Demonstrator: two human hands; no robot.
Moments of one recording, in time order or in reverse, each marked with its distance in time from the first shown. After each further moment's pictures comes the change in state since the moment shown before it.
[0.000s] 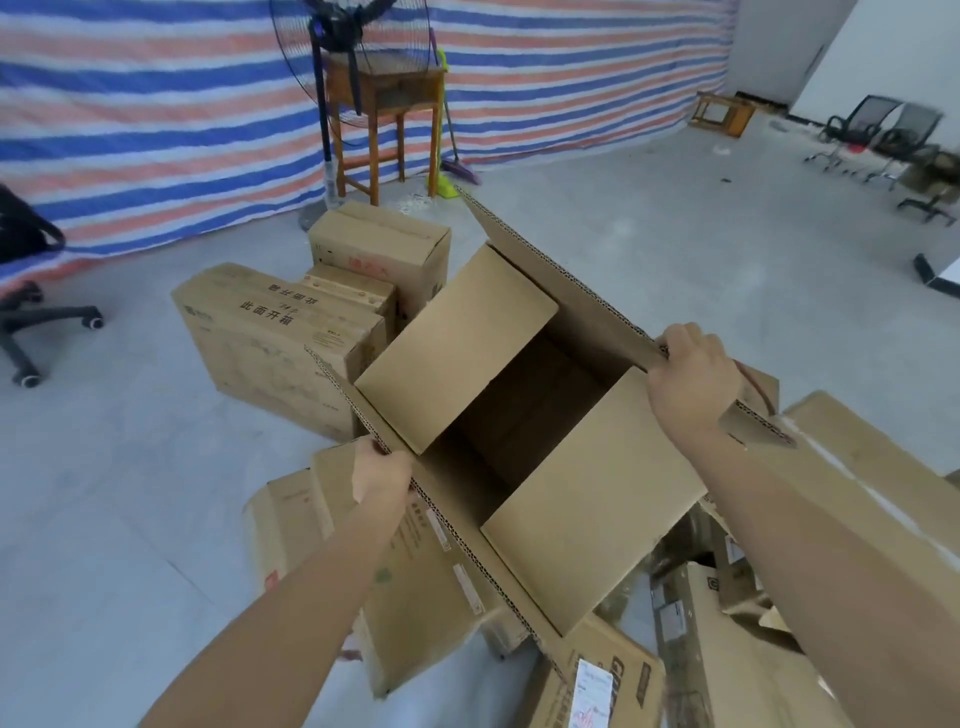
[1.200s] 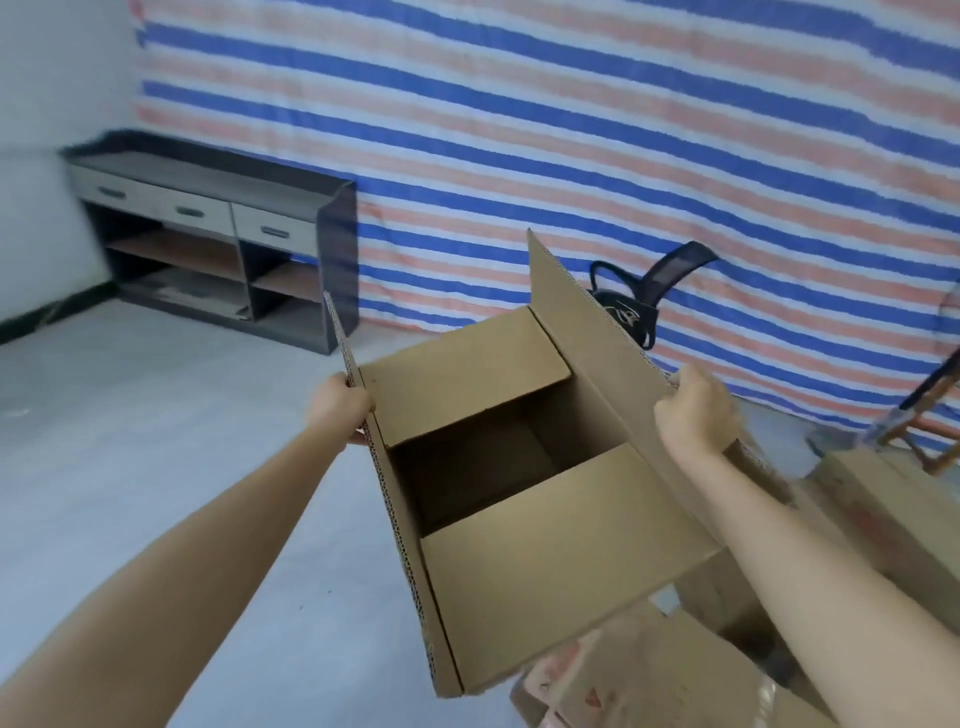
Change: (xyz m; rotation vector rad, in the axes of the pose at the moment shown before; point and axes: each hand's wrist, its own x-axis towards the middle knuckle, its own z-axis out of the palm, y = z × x) left_hand -0.197 -0.122 -0.493 -0.313 1.015 -0.021; right_hand -0.188 -0.448 -0.099 0.688 -0.401 -0.830
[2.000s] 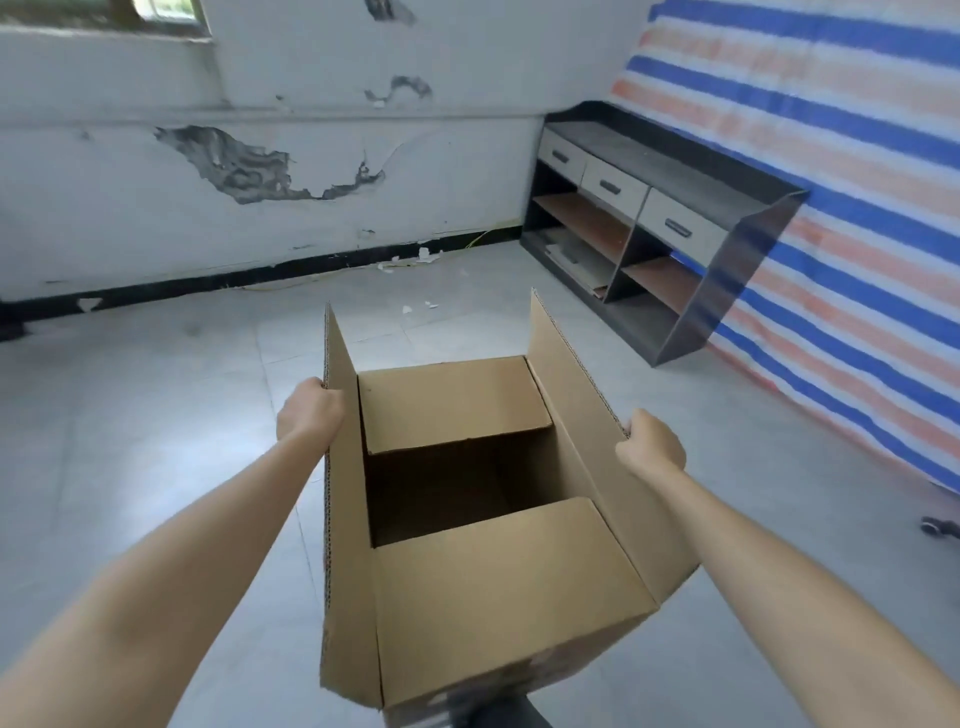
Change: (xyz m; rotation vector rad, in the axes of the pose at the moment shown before) left_hand 0.056 -0.194 -0.328 0.227 0.822 -0.582; right_hand -0.096 -0.416 0.266 0.057 -0.876 -0.767
